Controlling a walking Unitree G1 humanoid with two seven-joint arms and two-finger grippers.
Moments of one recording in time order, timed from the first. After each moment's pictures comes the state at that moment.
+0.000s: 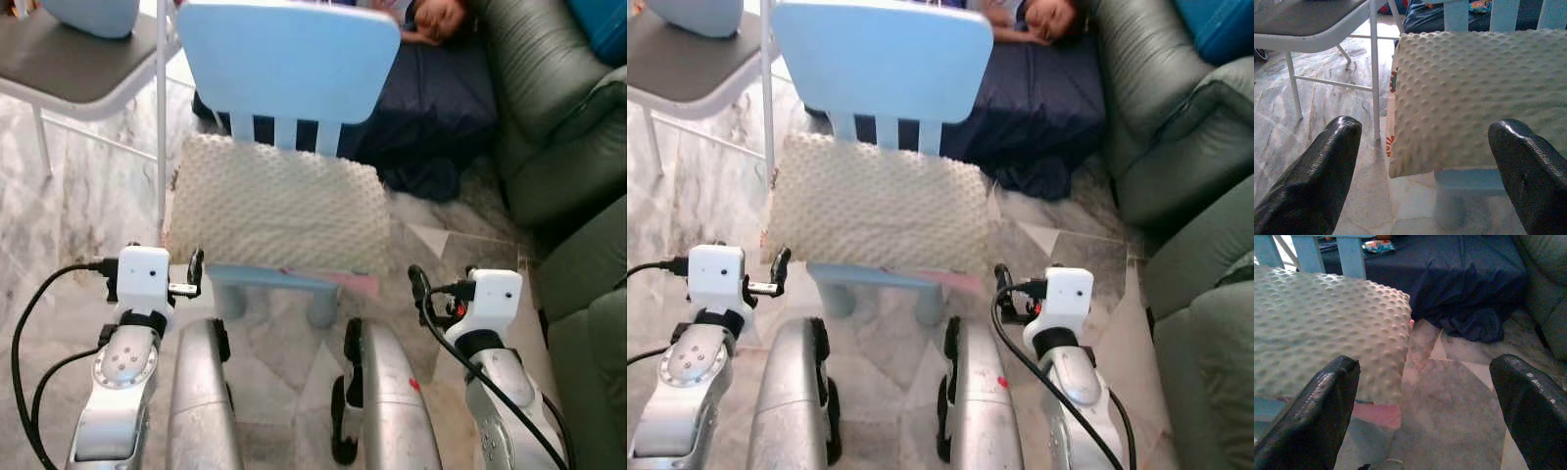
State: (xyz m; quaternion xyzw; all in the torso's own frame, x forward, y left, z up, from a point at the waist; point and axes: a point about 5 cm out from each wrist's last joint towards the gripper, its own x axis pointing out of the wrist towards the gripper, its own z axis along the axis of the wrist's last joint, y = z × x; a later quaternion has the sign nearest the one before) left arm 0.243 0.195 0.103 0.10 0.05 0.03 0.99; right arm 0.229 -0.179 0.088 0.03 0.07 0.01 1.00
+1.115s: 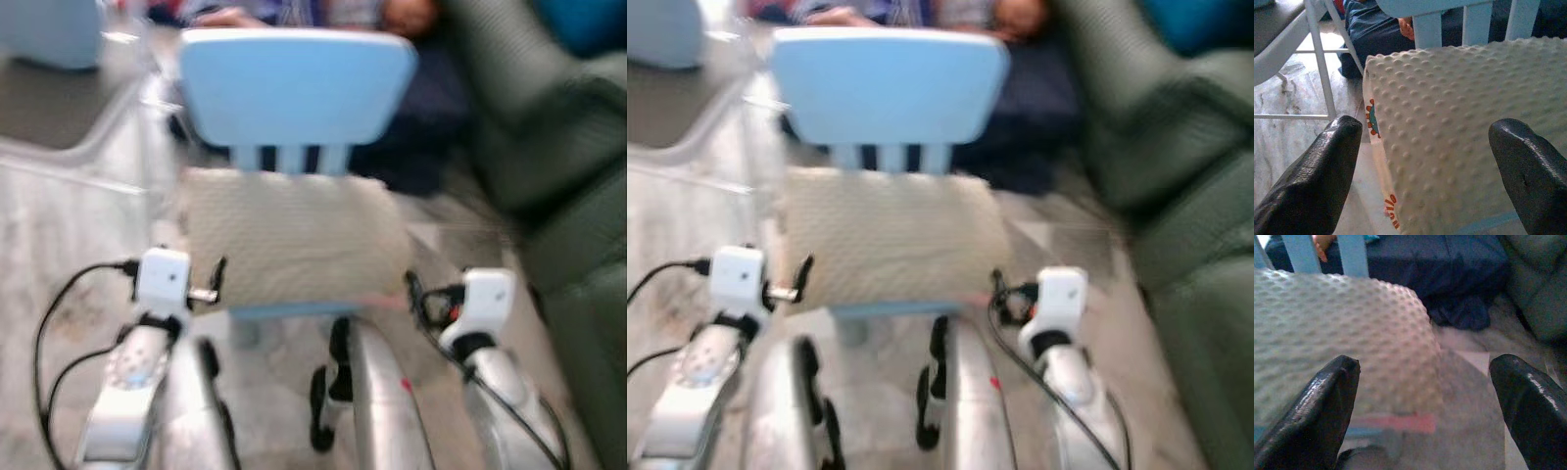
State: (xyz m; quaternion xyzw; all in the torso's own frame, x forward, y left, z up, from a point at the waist) left arm 0.241 0.184 0.099 0.10 0.07 -0.03 0.99; right arm 0.231 -0.173 0.083 0.02 0.08 0.02 1.00
